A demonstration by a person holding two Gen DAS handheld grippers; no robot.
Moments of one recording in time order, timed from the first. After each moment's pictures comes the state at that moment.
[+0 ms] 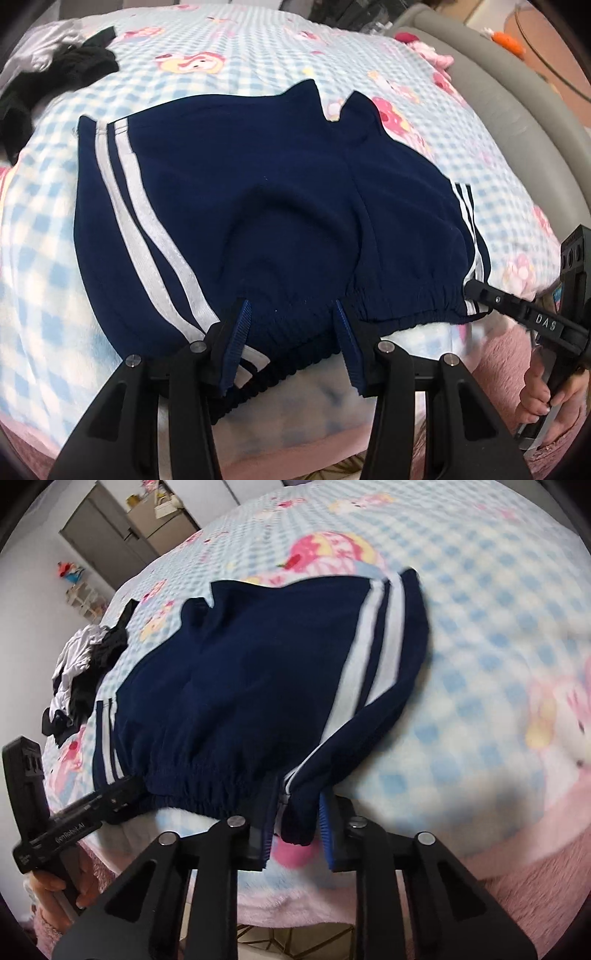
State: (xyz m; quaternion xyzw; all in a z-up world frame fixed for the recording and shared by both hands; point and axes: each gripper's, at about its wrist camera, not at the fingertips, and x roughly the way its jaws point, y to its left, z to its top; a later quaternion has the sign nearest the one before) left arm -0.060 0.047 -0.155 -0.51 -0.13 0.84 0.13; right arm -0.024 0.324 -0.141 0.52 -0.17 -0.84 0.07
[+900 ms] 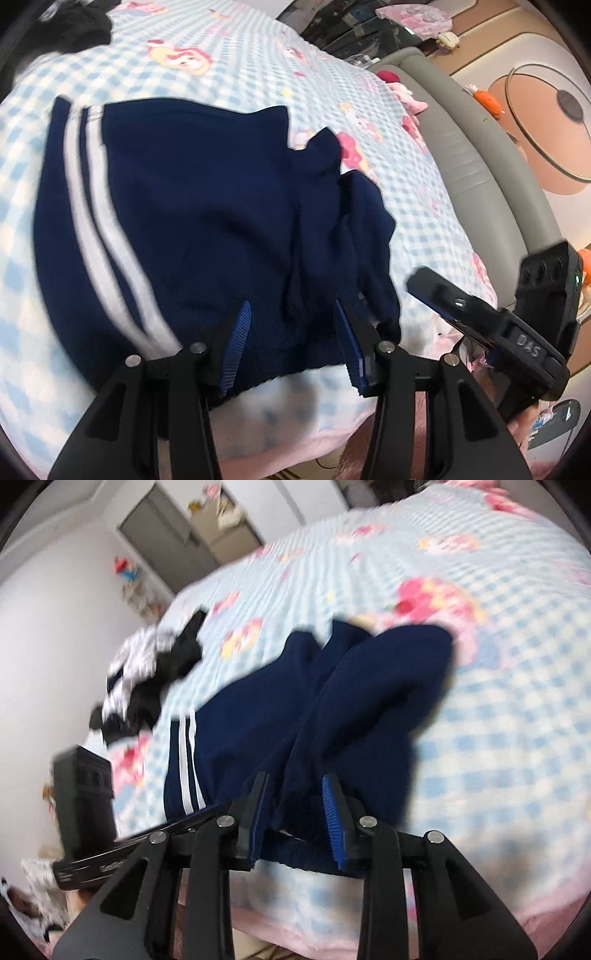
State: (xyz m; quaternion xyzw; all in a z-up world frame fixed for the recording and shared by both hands) left arm -0.069 0.034 -0.143 -0.48 -0.25 0.81 0.22; right arm -0.058 0.264 -0.105 0.45 -0.18 -0.86 0.15
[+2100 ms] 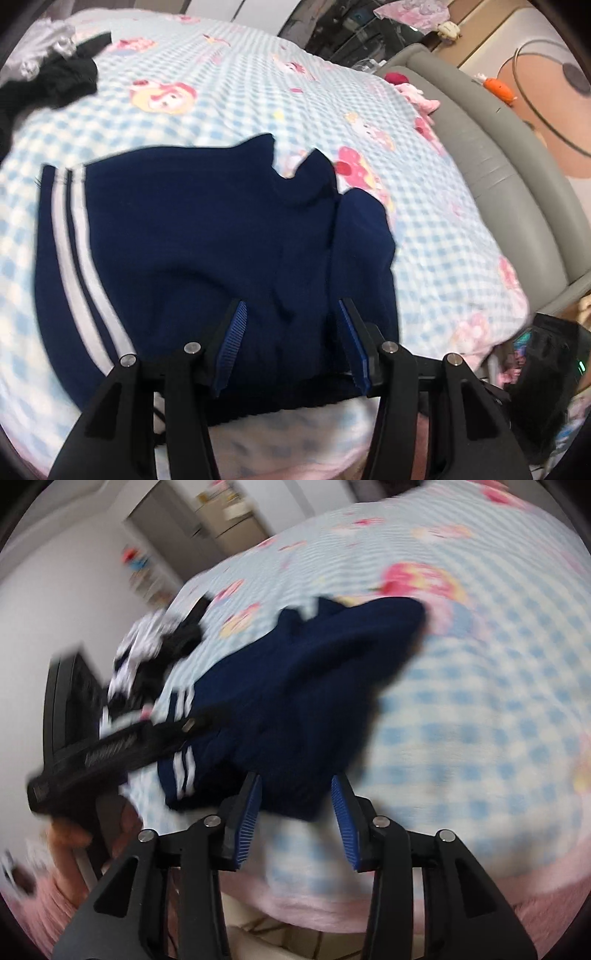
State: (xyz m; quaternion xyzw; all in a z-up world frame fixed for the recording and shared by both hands) left arm -0.095 0.067 -0.111 -0.47 -0.19 0.85 0.15; right arm -0.042 0.263 -0.127 0.48 -0.11 -0.85 0.20
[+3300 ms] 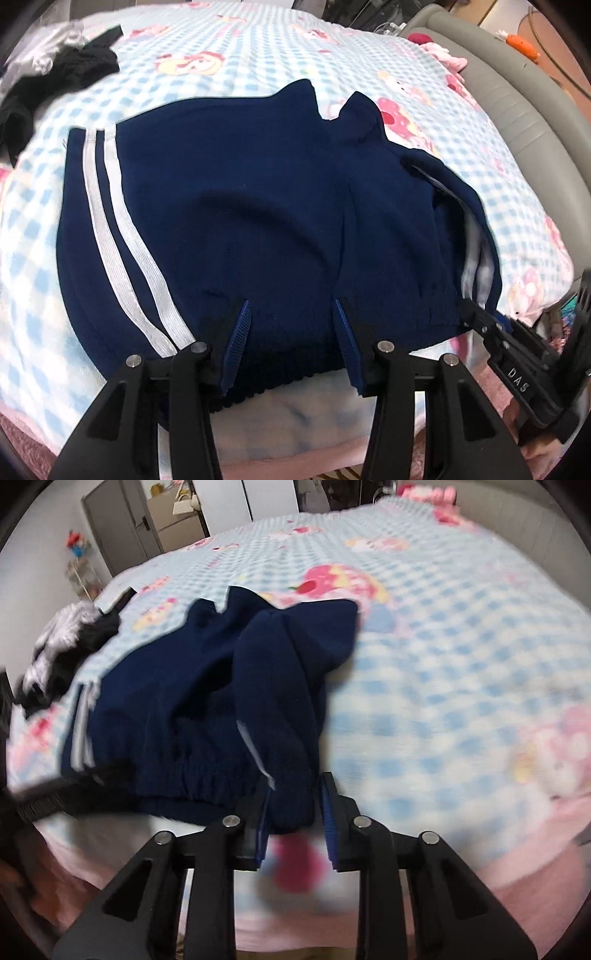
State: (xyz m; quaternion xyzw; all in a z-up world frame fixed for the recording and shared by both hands) left arm -0.069 0.069 -0.152 -0.53 -0.11 0.83 0.12; right arm -0.038 0.295 -0.156 0.47 -0.05 -0.88 0.03
